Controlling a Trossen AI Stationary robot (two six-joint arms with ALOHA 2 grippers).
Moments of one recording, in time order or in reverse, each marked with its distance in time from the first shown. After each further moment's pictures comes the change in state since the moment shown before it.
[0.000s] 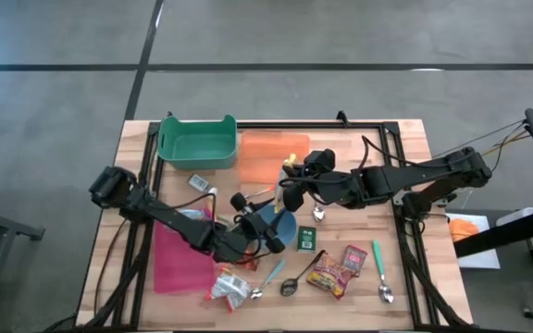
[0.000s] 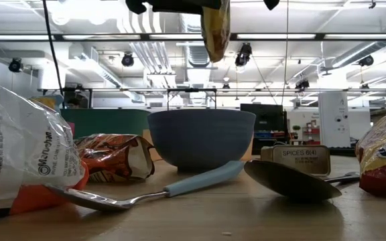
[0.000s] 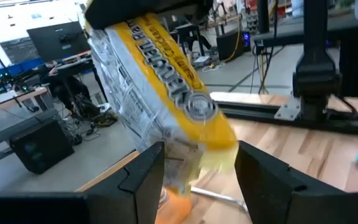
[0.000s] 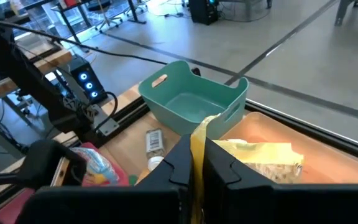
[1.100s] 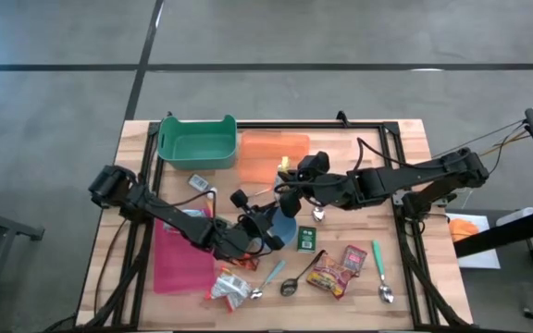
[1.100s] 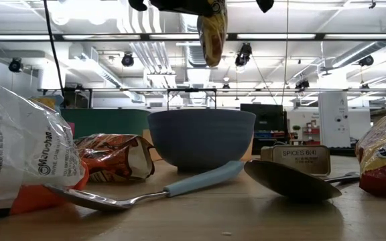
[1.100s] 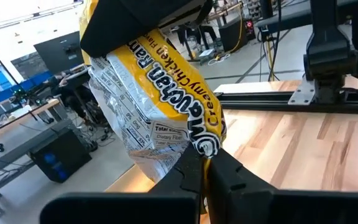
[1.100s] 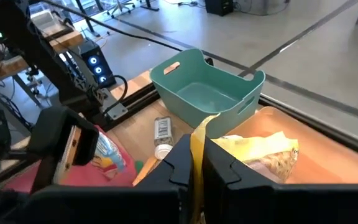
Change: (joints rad) left arm 0.020 -0.014 0.000 -0.040 0.003 0.106; right arm 0.005 0.028 0.000 0.013 -0.070 -0.059
